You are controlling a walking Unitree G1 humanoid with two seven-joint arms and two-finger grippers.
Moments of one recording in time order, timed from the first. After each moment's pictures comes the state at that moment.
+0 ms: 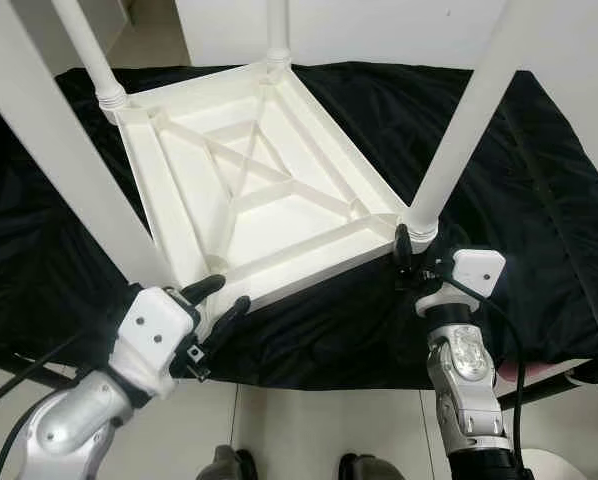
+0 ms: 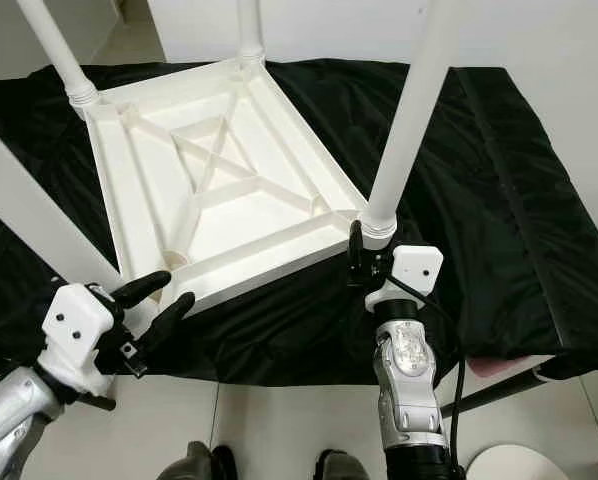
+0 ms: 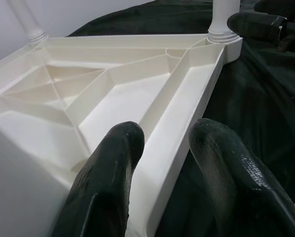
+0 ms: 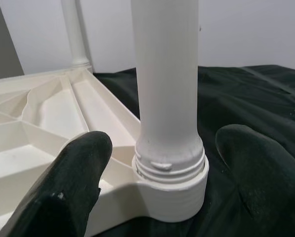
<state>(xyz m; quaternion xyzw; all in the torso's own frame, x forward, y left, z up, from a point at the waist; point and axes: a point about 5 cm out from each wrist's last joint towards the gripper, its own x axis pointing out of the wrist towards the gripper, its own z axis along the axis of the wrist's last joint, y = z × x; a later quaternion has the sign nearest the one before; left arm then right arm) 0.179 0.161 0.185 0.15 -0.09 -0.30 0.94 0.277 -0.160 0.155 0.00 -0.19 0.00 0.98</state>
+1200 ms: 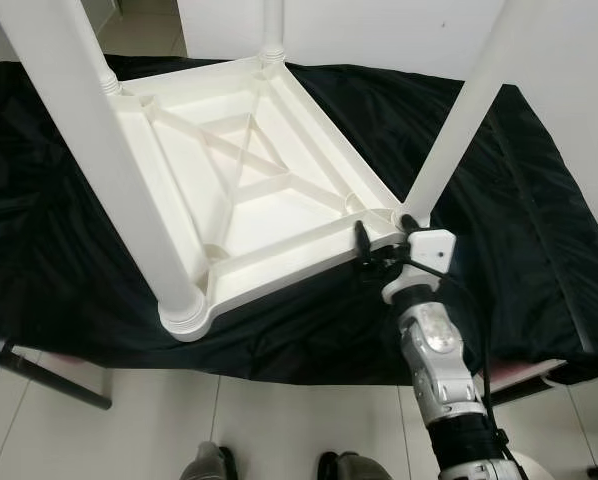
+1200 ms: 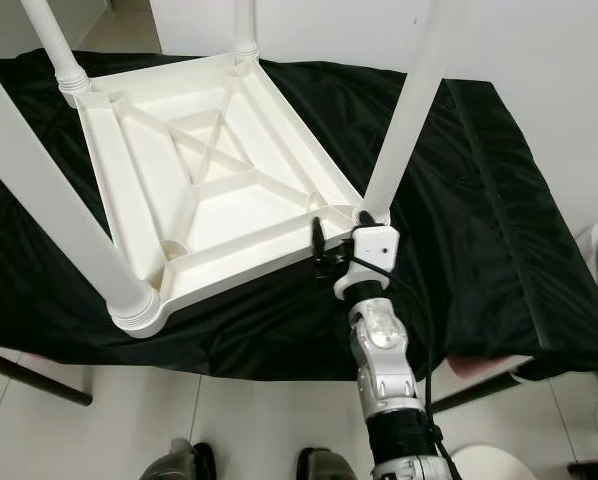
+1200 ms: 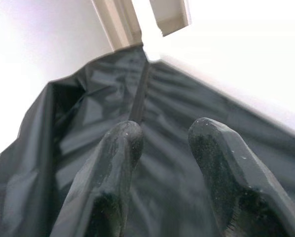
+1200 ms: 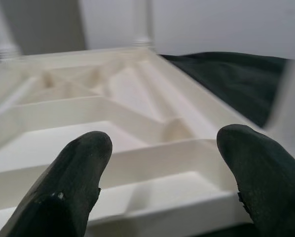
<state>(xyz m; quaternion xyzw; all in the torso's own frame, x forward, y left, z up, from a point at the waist) 0.198 0.299 0.201 0.17 -0.10 0.03 0.98 0.300 -0.122 0.147 0.02 -0.15 0.10 0.98</state>
